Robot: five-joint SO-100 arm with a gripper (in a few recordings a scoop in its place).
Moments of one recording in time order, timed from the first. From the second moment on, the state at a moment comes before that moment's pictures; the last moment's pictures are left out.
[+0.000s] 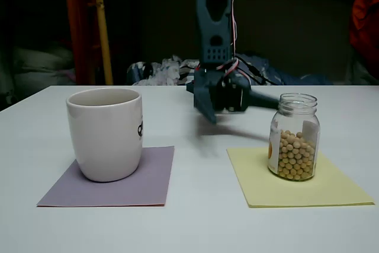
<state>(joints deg) -0.8 55.3 128.5 -65.0 -89.4</state>
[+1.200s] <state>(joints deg) -8.9 37.5 103.4 -62.9 -91.2</state>
